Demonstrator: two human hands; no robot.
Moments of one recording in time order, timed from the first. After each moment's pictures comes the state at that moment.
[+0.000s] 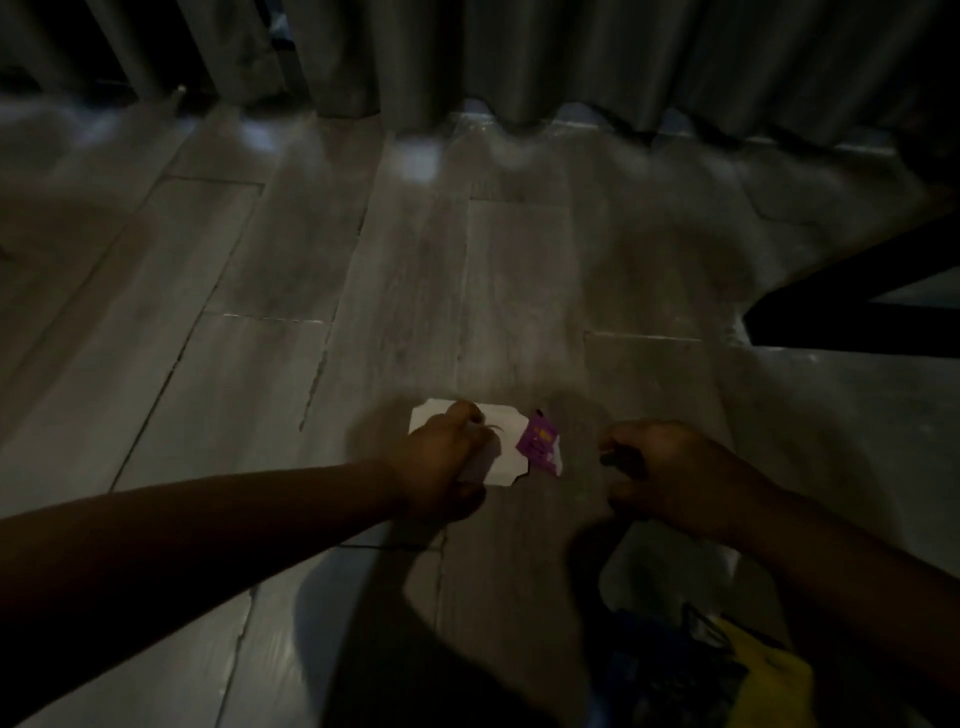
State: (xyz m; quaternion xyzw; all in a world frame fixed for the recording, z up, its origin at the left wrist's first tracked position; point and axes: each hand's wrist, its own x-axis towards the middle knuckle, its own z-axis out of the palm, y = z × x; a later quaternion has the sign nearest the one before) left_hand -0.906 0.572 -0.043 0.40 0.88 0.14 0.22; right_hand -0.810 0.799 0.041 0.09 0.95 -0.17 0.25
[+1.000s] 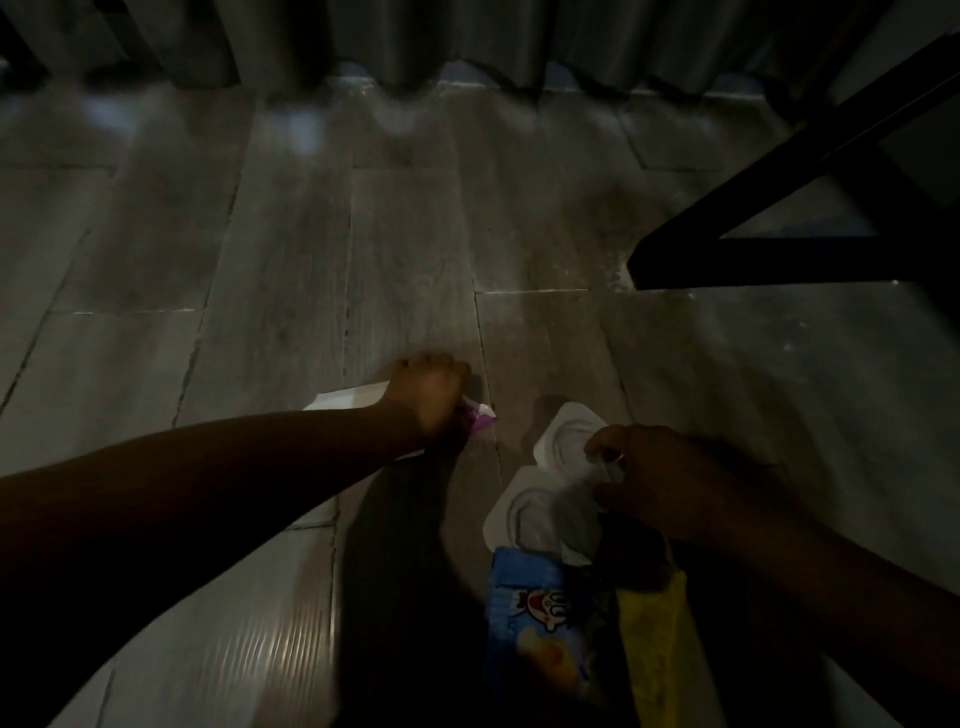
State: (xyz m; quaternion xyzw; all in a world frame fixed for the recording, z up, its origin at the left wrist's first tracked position) left_hand -0.894 0.696 -0.036 0.38 0.91 0.01 0.17; right_hand -0.721 0.867 0.031 0.19 0.93 -0.22 0.23
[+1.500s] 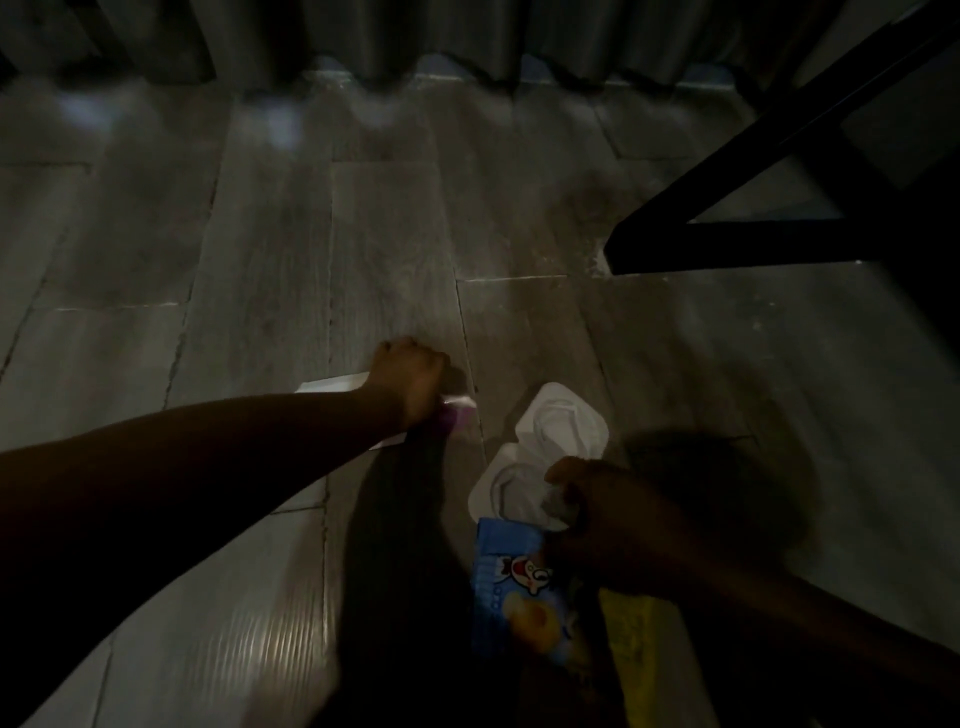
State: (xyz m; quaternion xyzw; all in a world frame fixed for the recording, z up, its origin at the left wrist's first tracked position) left_hand -0.884 0.690 -0.018 0.39 0.90 -0.02 0.17; right_hand -0.682 0.826 0.027 0.19 0.90 -0.27 0.27
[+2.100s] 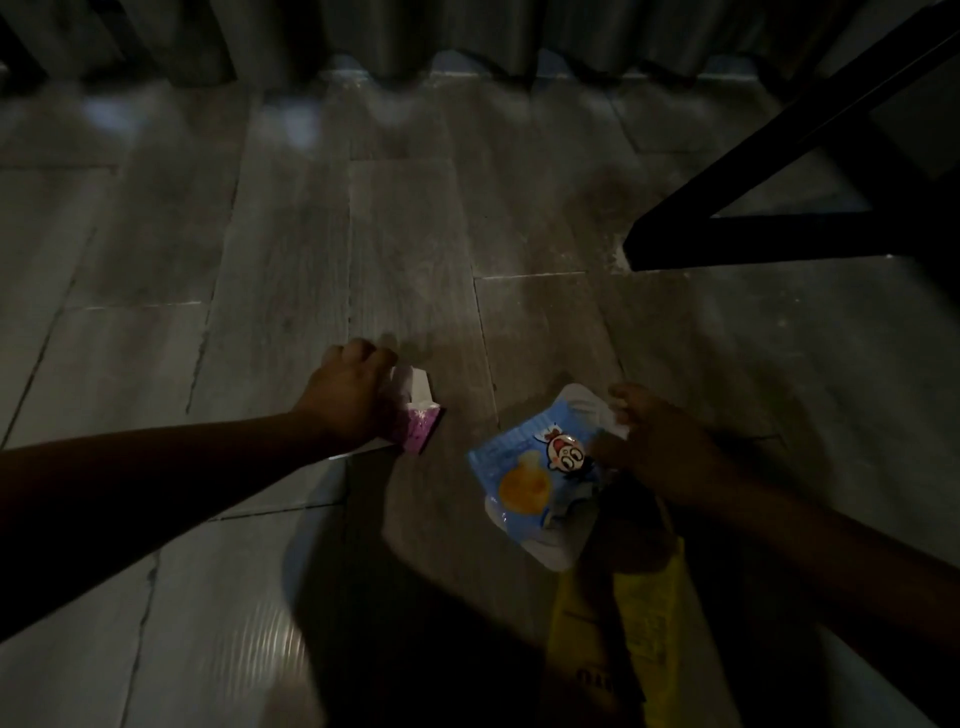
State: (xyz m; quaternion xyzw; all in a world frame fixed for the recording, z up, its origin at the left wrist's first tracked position) left_hand -0.896 0.612 -0.033 0.32 0.93 0.08 0.15; right_hand -0.713 0.867 0.016 0.28 0.86 -0.41 0.11
